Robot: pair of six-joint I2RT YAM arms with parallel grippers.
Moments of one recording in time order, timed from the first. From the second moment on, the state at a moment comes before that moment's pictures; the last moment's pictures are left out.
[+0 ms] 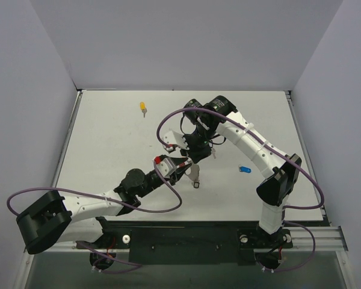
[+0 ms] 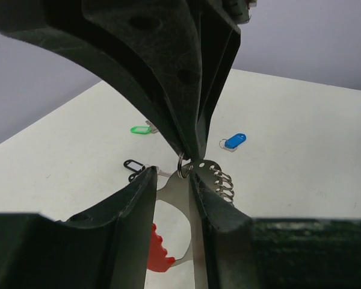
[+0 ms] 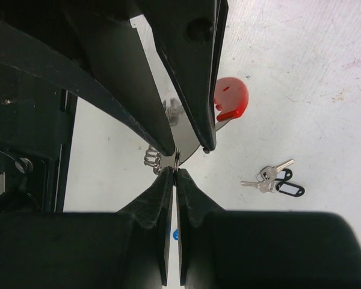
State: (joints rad) left arm -0.97 1.20 0.37 0.97 0.02 0.08; right arm 0.77 1.83 1.97 -1.53 -0.41 -1.08
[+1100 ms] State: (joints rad) left arm -0.85 1.19 0.24 1.22 0.11 -0.25; right arm 0.57 1.77 1.86 -1.53 -0.71 -1.23
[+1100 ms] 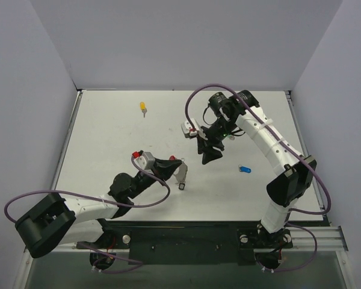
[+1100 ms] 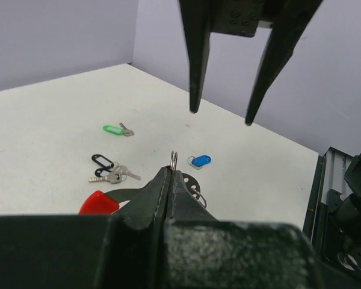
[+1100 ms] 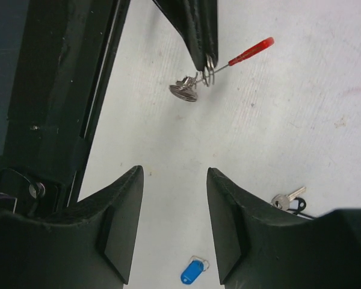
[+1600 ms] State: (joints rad) left arm -0.83 1.22 0.25 1.25 0.15 -0.42; right arm 0.57 1.73 1.80 -1.52 -0.92 -1.20
